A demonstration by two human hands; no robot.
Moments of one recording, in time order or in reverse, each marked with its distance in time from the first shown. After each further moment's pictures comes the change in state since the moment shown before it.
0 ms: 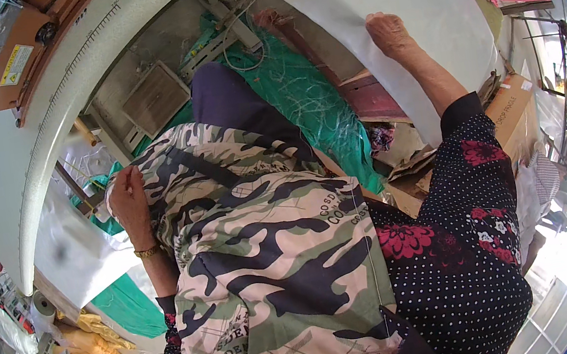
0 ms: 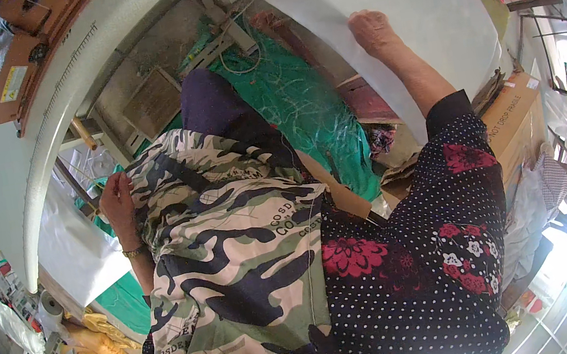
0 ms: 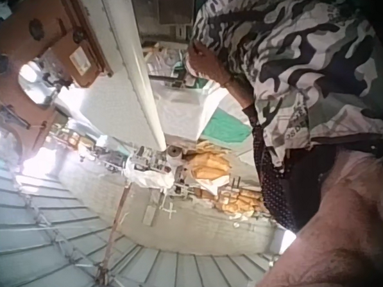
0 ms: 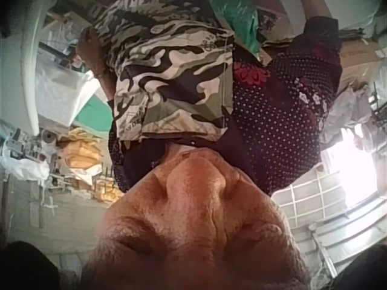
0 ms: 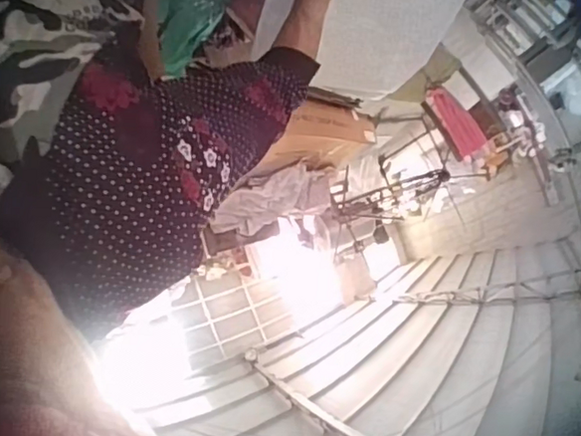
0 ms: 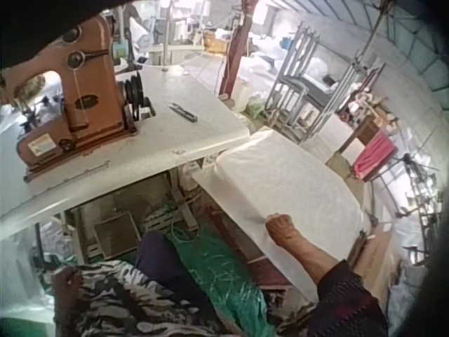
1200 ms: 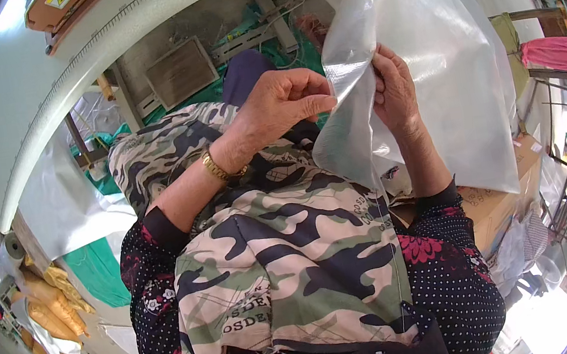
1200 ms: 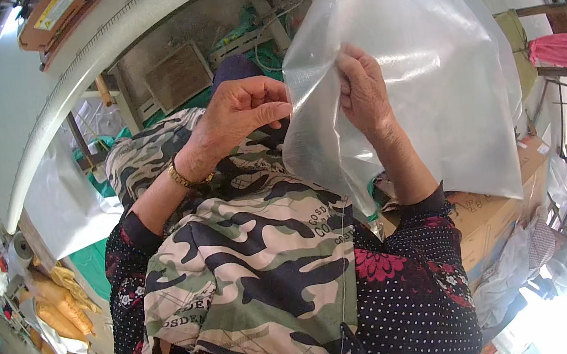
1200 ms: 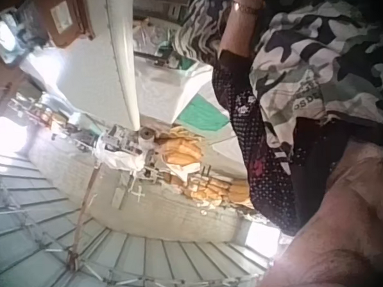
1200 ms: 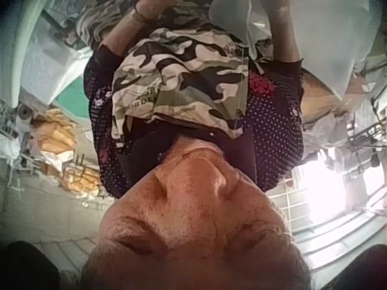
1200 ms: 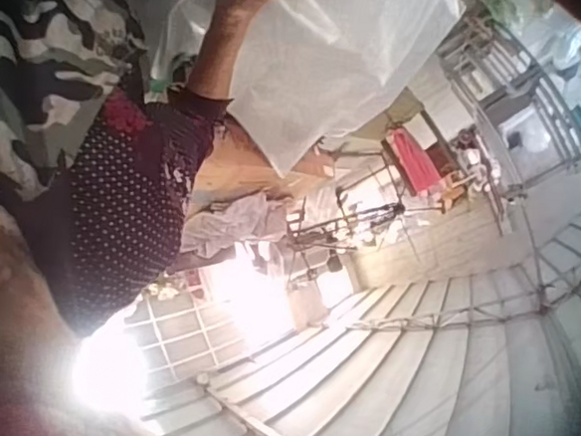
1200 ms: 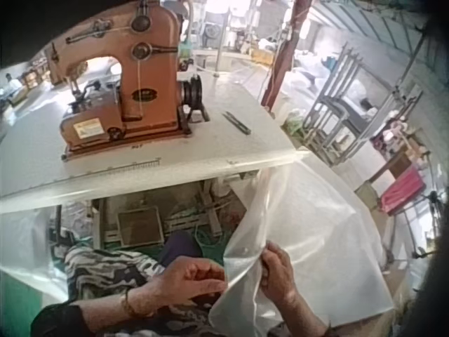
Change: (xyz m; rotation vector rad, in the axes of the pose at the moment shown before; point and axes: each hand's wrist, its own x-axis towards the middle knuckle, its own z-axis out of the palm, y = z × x) left_hand 0.033 0.219 0.062 -1.150 -0.891 0.085; right_hand -0.043 -0.136 -0.154 2.335 -0.025 0.288
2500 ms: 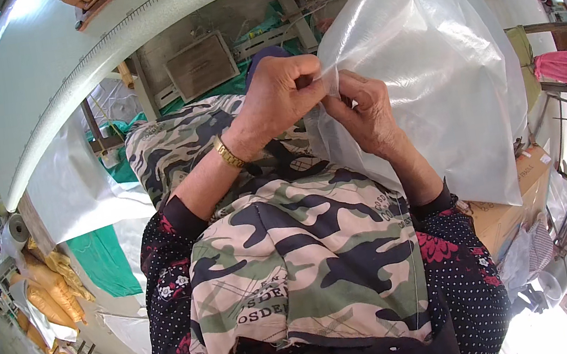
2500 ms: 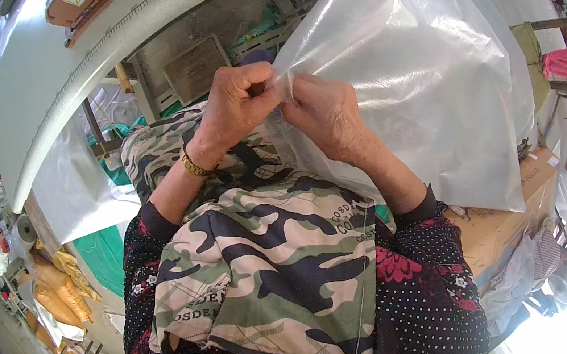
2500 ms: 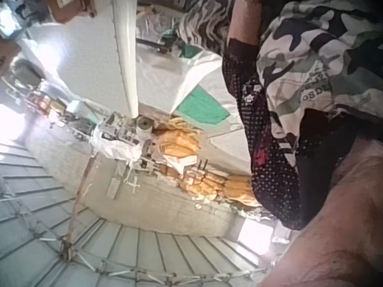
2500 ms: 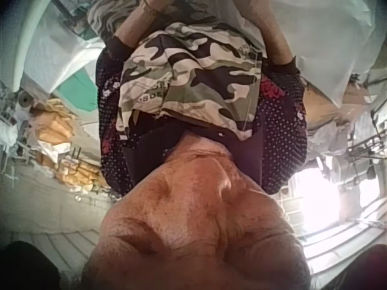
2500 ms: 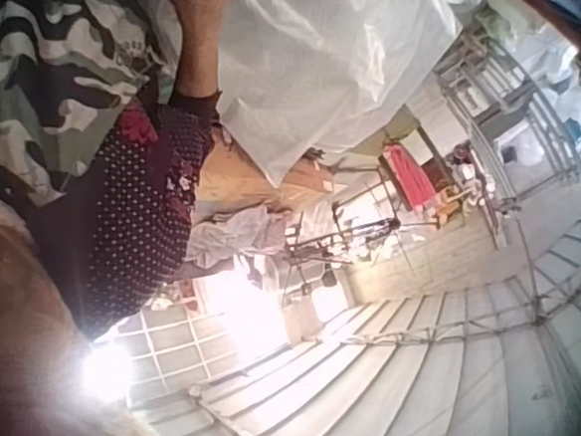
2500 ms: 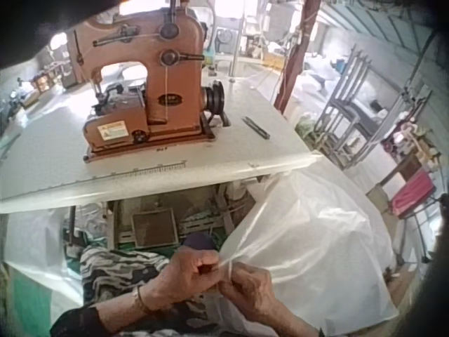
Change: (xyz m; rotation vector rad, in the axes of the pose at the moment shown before) left_hand -0.020 0.013 -0.019 0.637 0.274 0.324; right_hand -0.029 0.012 0.078 -1.114 -0.219 -0.496
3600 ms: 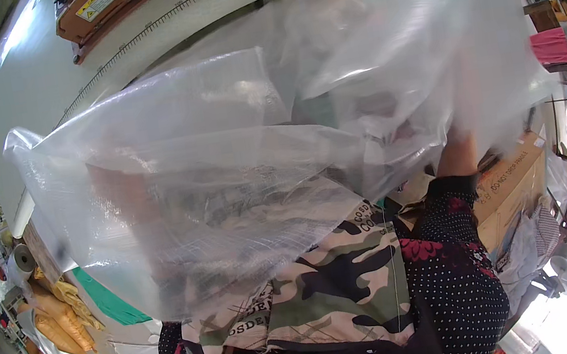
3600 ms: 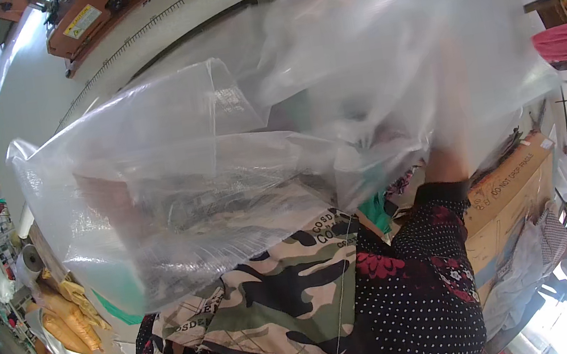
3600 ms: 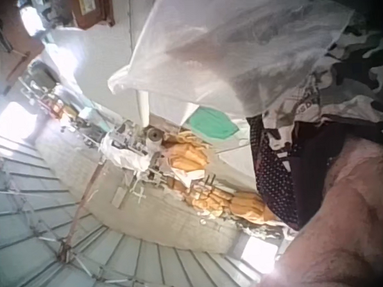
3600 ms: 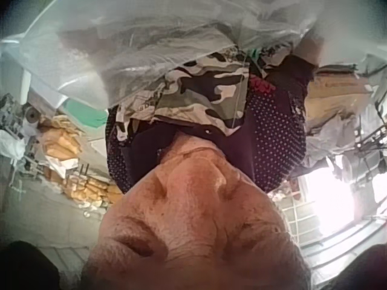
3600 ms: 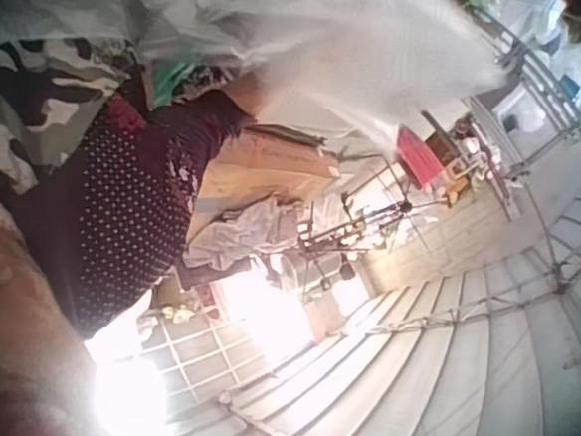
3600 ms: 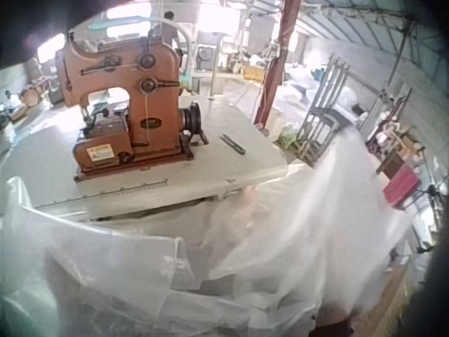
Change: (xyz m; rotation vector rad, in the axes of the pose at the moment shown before) left_hand -0.293 -0.121 -0.289 0.243 1.443 -0.436; right_hand -0.008 0.059 -0.118 0.514 0.329 0.171
